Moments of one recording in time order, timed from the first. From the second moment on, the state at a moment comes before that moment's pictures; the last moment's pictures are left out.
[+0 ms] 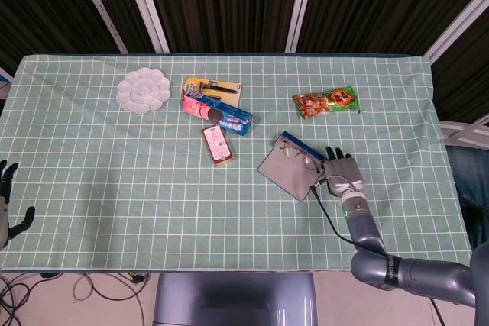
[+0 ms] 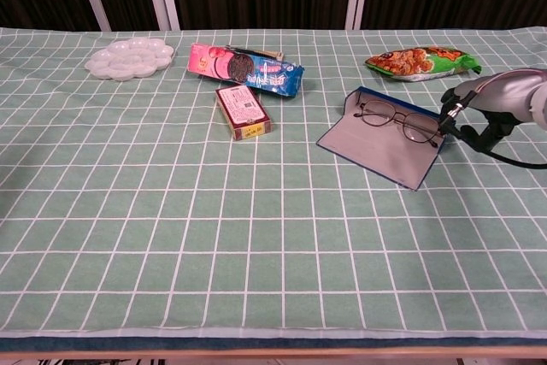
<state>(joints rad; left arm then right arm) -0.09 -1.13 -0.11 -1.73 1.28 1.48 0.23 0.89 -1.42 0.08 -1.63 -0.41 1.07 -0.82</state>
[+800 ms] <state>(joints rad) -0.09 -1.13 -0.11 -1.73 1.28 1.48 0.23 0.92 -1.46 0.12 -1.48 -0.31 1.03 -0.84</state>
